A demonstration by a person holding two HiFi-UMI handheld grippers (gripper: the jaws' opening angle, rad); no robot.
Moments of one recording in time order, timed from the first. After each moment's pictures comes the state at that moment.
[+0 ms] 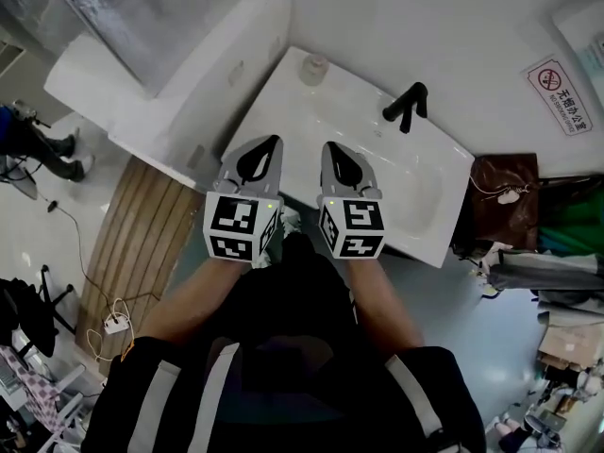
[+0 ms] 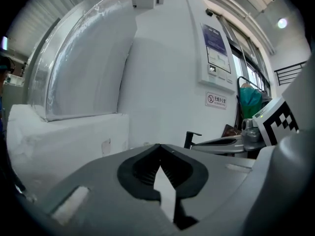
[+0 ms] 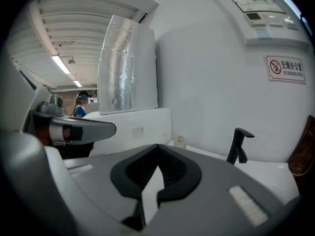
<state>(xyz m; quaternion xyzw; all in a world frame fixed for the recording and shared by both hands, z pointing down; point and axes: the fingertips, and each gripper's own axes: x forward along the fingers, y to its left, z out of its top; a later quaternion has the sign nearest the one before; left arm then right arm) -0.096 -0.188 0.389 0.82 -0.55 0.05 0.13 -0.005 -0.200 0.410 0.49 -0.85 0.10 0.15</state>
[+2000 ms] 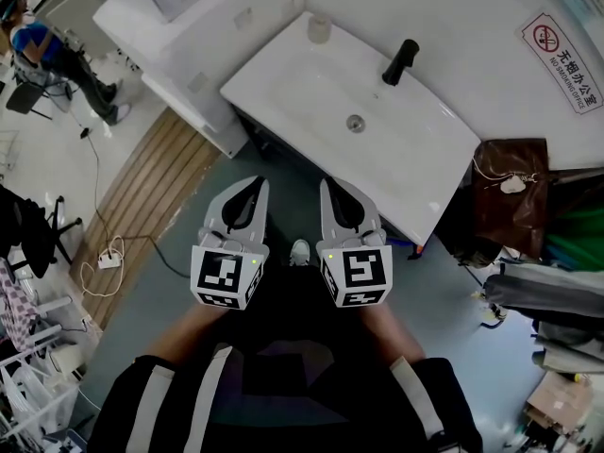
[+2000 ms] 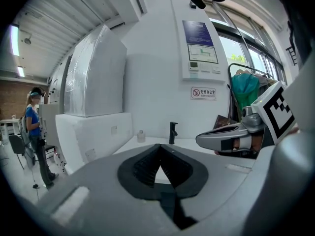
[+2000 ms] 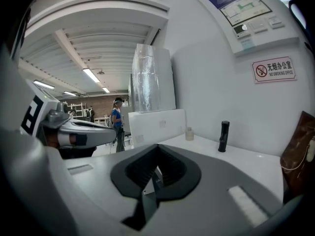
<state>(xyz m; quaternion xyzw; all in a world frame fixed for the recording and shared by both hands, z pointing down) 0.030 0.029 0.382 0.75 -0.65 0.09 0.10 0.124 -0.006 0.392 0.36 -0.92 0.08 0.13</state>
